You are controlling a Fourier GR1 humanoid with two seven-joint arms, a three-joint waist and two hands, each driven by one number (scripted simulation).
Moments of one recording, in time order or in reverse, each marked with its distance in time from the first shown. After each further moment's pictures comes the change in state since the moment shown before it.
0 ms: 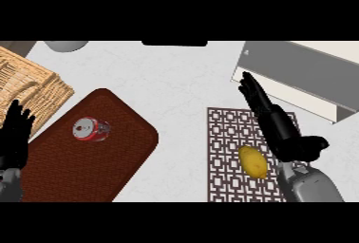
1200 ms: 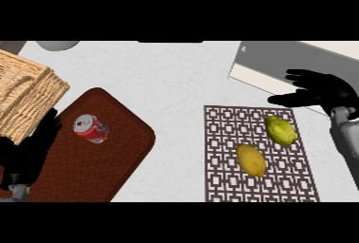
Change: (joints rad) left arm 0.087 0.014 -0.113 -0.062 -0.075 -0.263 -0.061; right arm -0.268 -0.292 -0.183 0.348 -0.010 -0.048 0.799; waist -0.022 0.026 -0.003
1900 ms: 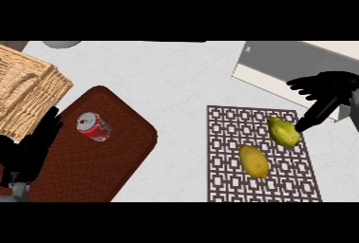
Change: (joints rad) left arm -0.013 -0.006 0.014 0.013 -0.010 -0.036 -0.008; right arm -0.150 -0.181 0.155 0.208 -0.158 0.642 0.046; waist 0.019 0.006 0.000
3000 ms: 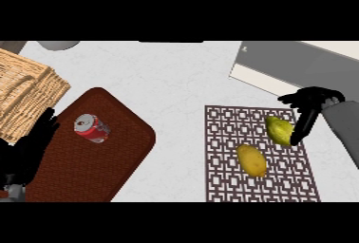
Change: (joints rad) left arm 0.023 -0.058 0.097 -0.028 -0.077 -0.060 0.034; right arm -0.064 0.126 0.033 0.362 0.367 0.184 -0.283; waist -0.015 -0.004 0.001
